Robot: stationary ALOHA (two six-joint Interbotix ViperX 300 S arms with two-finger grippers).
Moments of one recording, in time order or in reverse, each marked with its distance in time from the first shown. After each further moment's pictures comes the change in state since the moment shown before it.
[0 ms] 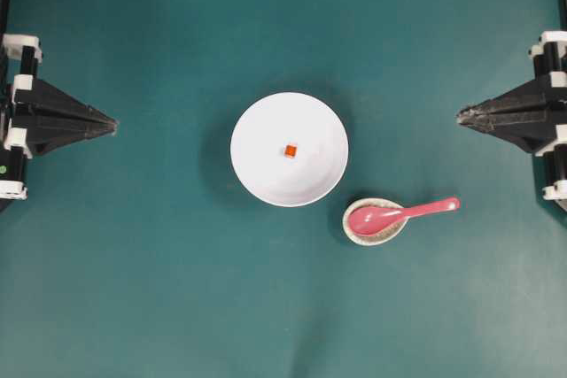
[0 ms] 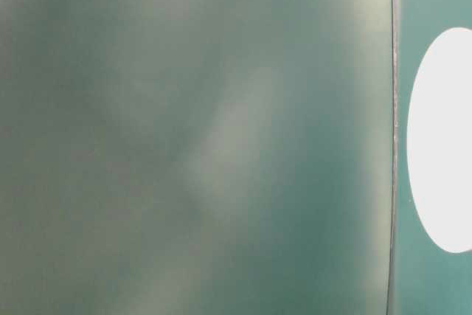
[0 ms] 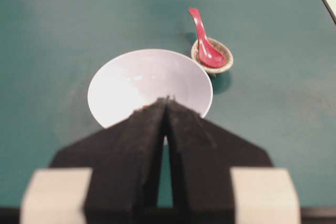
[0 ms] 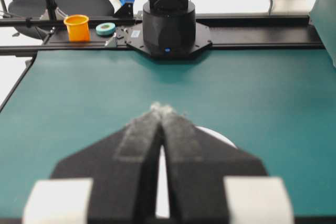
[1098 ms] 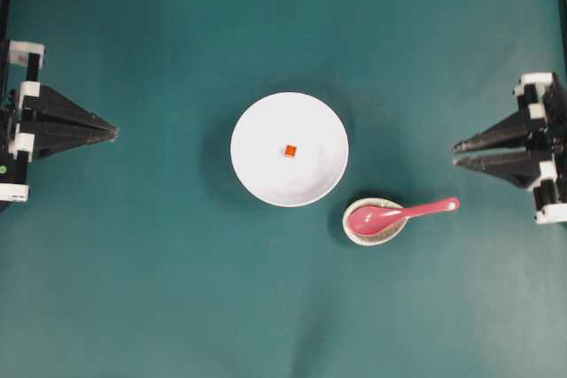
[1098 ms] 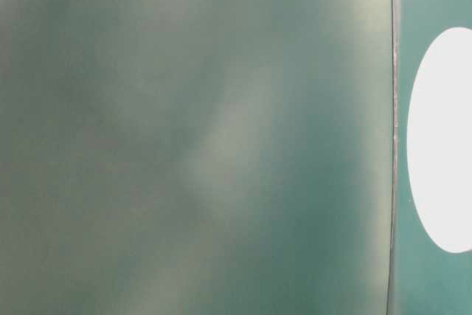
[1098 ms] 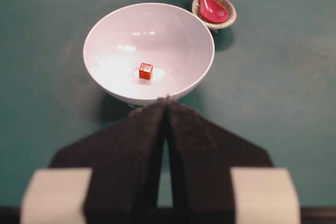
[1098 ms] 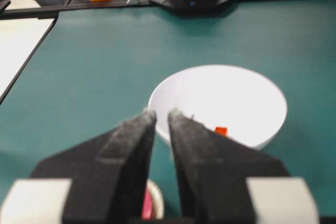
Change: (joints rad) left arm 0.000 0.005 0.000 0.000 0.104 0.000; right arm 0.110 0.114 0.232 0.103 -0.299 0.002
